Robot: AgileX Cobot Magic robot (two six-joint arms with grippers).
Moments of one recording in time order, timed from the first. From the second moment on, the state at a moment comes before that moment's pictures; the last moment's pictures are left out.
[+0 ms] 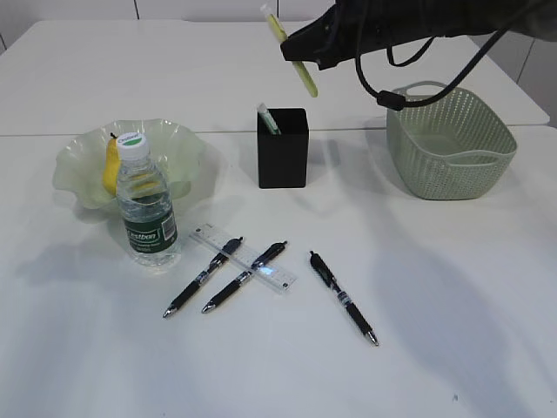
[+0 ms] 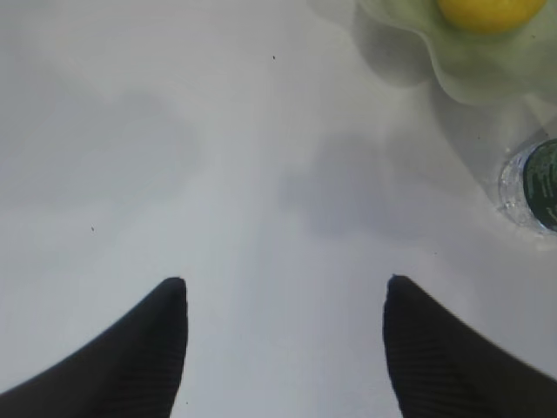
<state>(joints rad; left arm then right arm) 0.07 1.38 -0.90 -0.07 0.67 -0.14 0.12 2.26 -2.04 1.15 0.88 -1.54</state>
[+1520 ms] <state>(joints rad) 0.07 1.38 -0.90 -0.07 0.65 -0.14 0.14 2.48 -2.04 1.68 0.72 -1.87</state>
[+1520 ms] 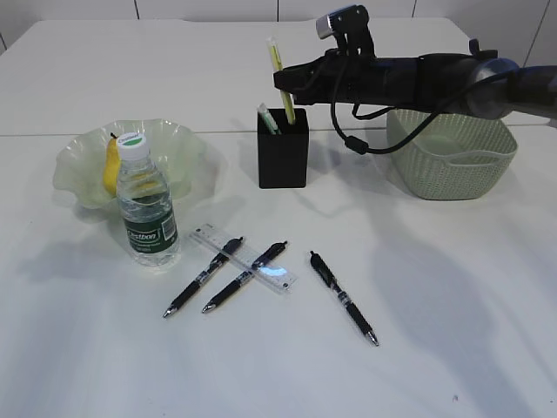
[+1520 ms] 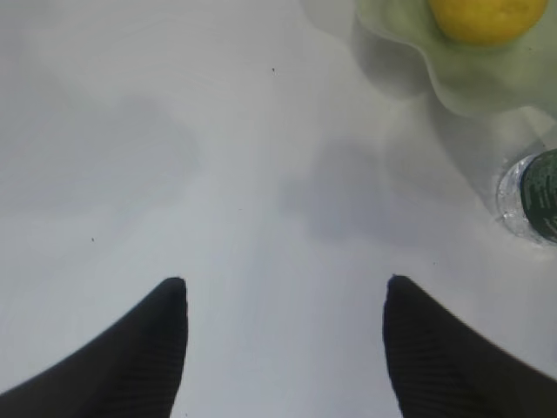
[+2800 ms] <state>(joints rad) 0.07 1.38 -0.90 -0.07 0.65 -0.14 0.14 2.52 -2.04 1.54 0.76 -1.82</state>
